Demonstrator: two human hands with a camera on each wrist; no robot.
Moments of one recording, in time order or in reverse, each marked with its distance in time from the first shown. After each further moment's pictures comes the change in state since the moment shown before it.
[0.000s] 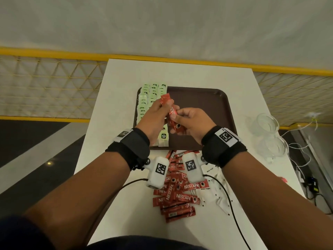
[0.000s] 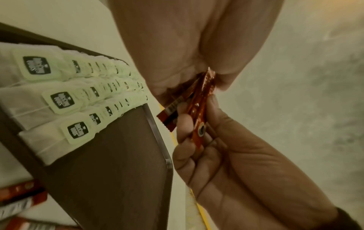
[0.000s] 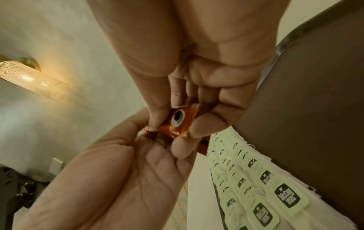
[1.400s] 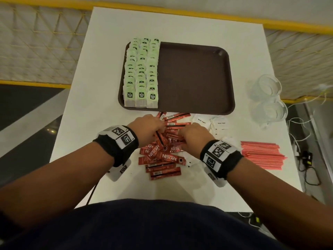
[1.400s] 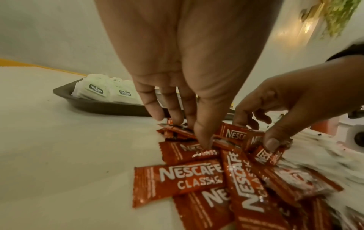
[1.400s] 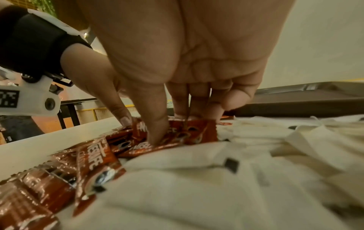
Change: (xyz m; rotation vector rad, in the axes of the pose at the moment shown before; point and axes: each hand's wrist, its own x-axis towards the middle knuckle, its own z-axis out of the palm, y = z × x) left_hand -0.057 -0.108 -0.011 1.543 -0.487 0.140; right_hand -0.066 0.138 -0.031 -1.407 -0.219 -0.082
